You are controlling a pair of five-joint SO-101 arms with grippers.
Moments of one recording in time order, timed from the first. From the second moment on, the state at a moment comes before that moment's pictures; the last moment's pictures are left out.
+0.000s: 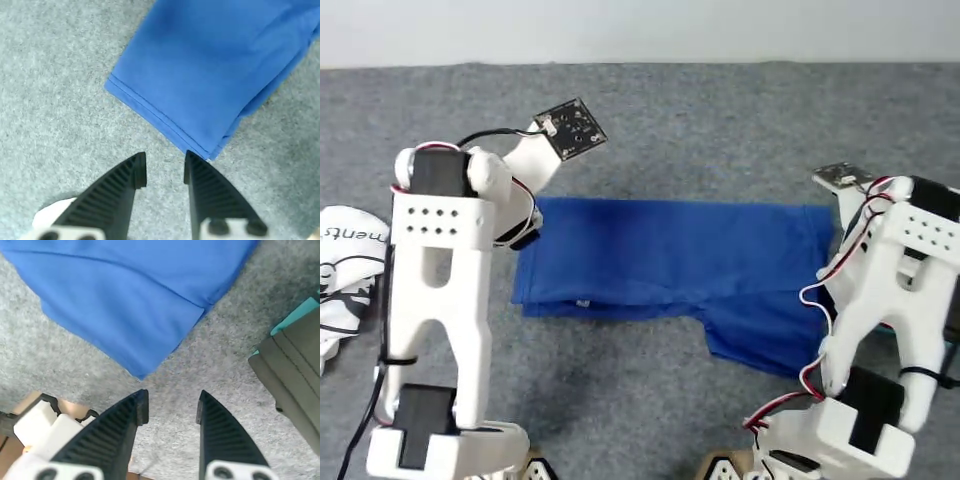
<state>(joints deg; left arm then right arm) 1.0 -6.3 -8.0 99.2 -41.4 22.2 -1.9 5.8 100.5 42.4</state>
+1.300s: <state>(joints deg) 53.5 7.8 16.0 66.5 -10.3 22.2 -30.7 5.8 100.5 11.5</state>
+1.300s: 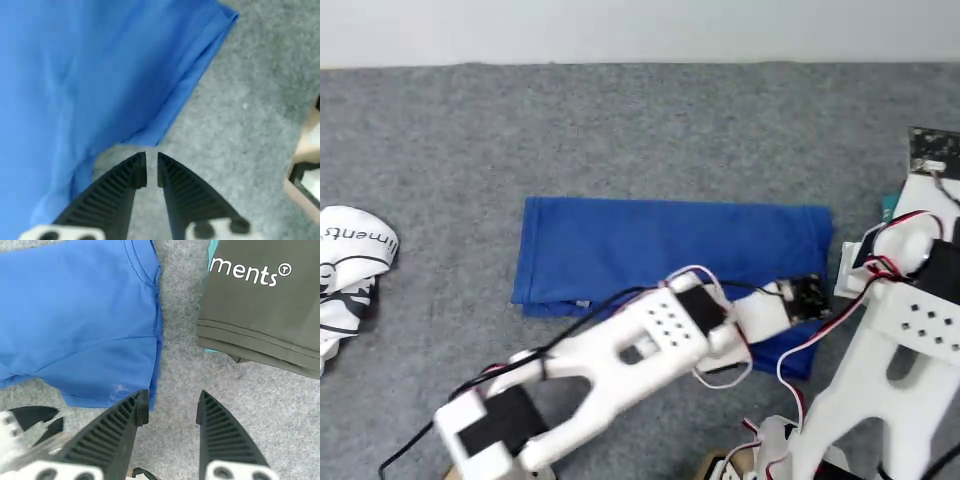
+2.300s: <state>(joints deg) 62.0 45.8 -27.6 82.9 -8.3 22.2 -30.7 5.8 100.5 11.5</state>
